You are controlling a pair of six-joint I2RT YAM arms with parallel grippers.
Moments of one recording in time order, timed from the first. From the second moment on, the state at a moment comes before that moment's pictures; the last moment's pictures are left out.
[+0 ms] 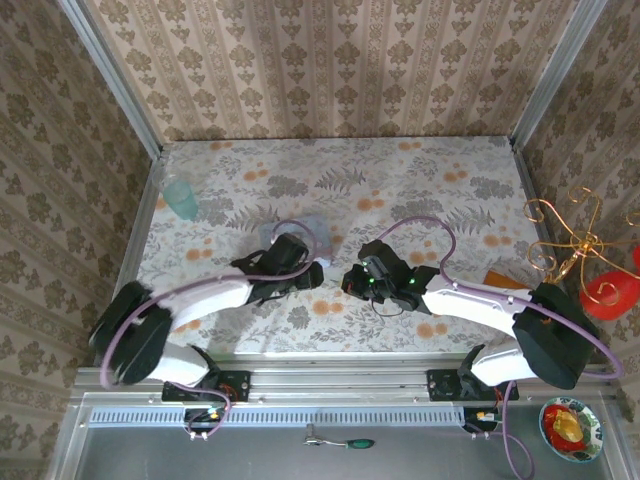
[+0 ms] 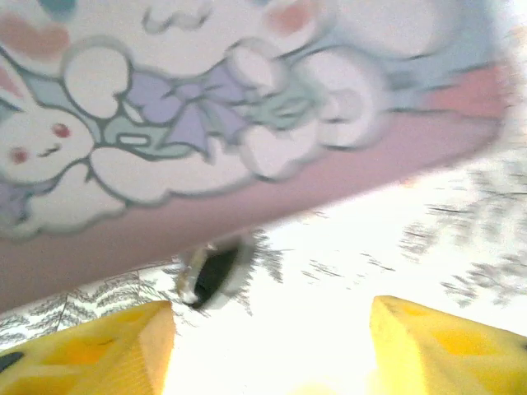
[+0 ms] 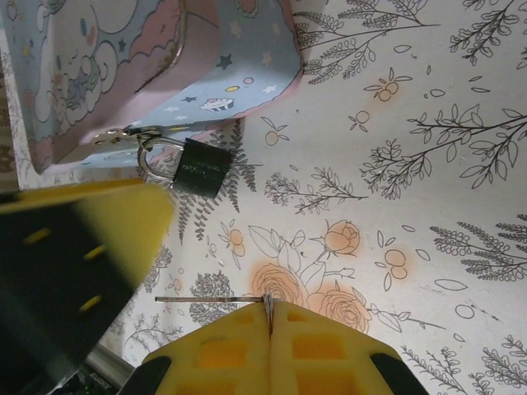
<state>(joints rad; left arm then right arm) -0.83 1.34 0.70 -0.25 -0.03 -0.76 0.79 1.36 0.69 -0.13 -0.10 1.06</state>
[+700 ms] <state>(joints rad) -0.85 1.15 0.50 0.15 0.16 -0.65 0.81 1.31 0.69 -0.02 -0.19 1.08</state>
